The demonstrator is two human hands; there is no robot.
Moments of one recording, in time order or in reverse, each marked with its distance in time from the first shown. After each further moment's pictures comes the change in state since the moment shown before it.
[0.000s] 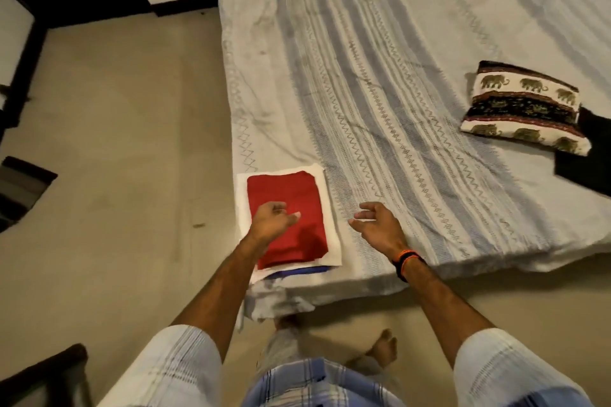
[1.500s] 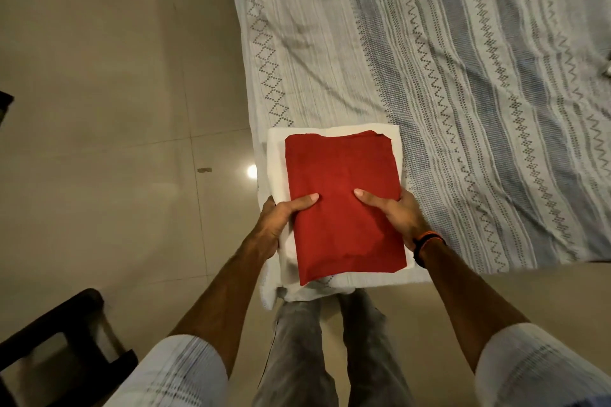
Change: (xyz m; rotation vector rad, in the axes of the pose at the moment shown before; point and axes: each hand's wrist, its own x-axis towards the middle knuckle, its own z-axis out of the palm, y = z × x) left_hand 0.143 -0.102 -0.063 -0.468 -0.180 -0.331; right_hand 0.122 0.011 0.141 0.340 -0.093 0.246
